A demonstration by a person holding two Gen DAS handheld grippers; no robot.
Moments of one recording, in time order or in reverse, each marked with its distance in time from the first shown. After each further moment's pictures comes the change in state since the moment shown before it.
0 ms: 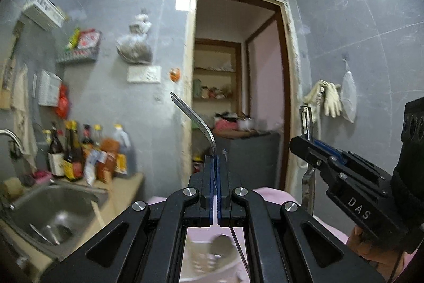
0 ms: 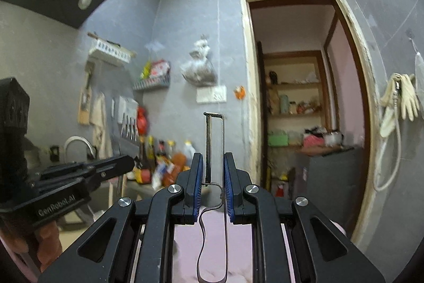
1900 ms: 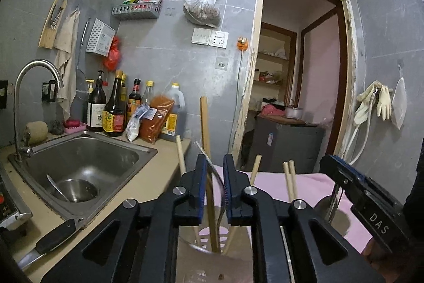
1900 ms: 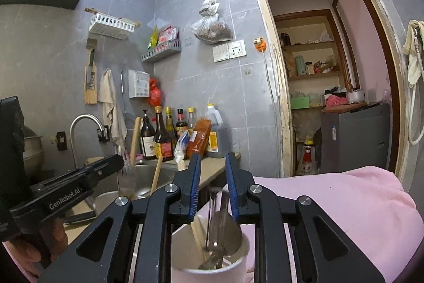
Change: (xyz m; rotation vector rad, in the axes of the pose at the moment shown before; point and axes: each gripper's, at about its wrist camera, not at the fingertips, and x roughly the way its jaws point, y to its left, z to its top) left arm 0.022 0.102 -0.081 -0.194 0.096 0.204; right arm 0.073 0.036 -0.089 0.118 0.161 0.054
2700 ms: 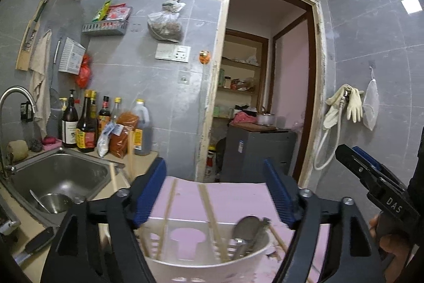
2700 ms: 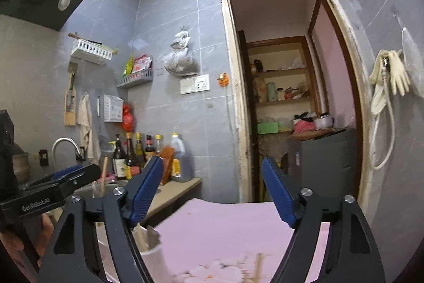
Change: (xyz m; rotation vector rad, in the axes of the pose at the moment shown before) left arm -0.026 -0.080 0.029 0.054 -0.031 -0.129; right arm -0.088 -0.063 0.052 -0.054 -0.102 -0.164
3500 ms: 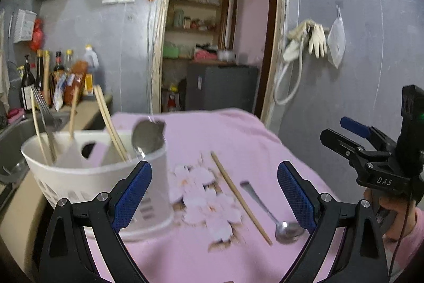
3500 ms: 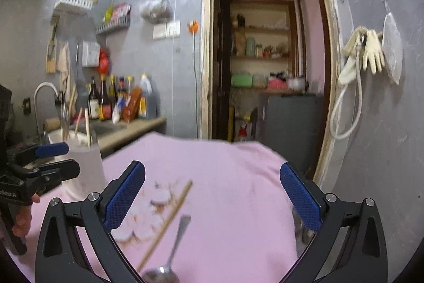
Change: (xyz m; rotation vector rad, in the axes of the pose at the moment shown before) left arm 0.017 -0.090 -0.072 0.081 0.358 -0.176; right arm -0.044 -0.086 -0.042 -0.069 0.346 -0.082
